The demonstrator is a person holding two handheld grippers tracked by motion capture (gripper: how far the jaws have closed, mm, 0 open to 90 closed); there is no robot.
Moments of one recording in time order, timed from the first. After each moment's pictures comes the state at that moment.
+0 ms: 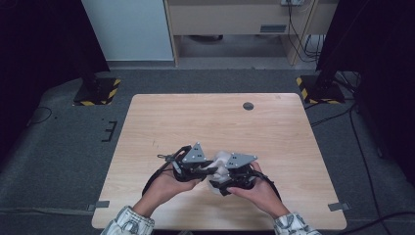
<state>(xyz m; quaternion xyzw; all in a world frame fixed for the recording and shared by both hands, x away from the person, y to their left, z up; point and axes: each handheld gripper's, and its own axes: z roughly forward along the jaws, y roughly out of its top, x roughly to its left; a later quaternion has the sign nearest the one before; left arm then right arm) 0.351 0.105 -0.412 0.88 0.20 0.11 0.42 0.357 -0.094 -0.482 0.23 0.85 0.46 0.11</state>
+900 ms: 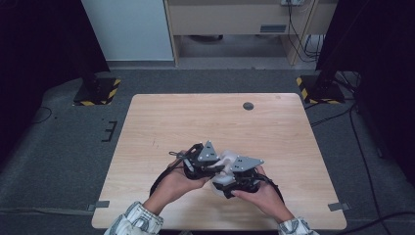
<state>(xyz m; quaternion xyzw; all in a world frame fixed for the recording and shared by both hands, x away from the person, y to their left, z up) 0.353 0.086 -0.404 0.90 0.20 0.12 0.38 0.351 -0.105 -0.487 0.23 0.84 0.48 0.12</state>
